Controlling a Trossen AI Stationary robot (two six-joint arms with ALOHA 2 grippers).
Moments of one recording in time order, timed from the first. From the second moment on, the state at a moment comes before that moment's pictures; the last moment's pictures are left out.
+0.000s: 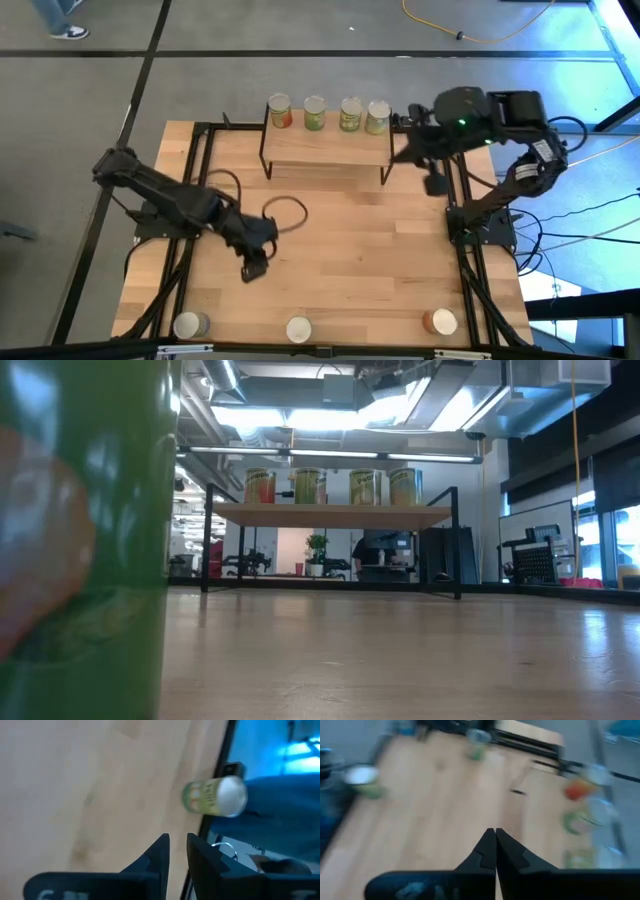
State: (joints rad) left arm -0.41 1.36 1.23 -0.82 0.15 -0.86; right arm -0.03 1.55 2.34 -1.55 -0.06 -0.27
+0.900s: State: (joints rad) left arm -0.64 1.69 1.23 -0.34 -0.04 -0.84; right arm 0.08 1.52 2.34 -1.57 -0.18 -0.29
